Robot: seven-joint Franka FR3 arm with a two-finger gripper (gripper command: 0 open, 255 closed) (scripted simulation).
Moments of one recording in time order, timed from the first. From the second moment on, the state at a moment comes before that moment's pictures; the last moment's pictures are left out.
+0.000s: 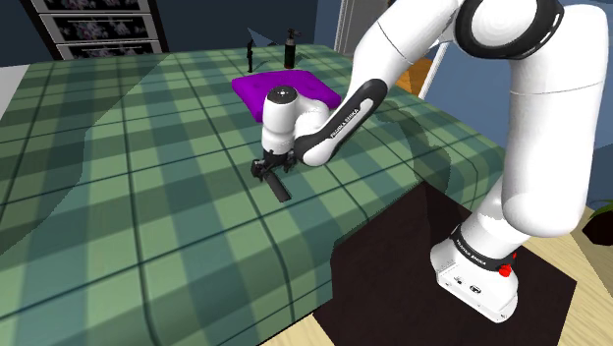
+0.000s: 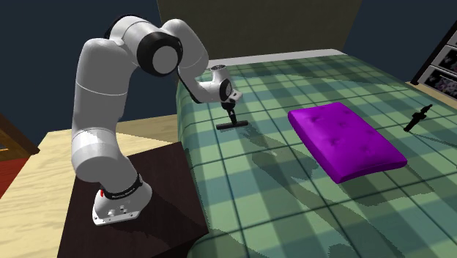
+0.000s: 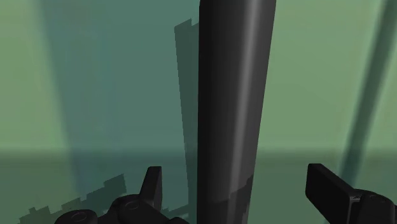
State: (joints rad) arm 0.17 0.50 0.26 -2.08 -0.62 2.67 1.10
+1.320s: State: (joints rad) arm 0.19 0.56 0.23 -2.05 -0.67 2.71 1.13
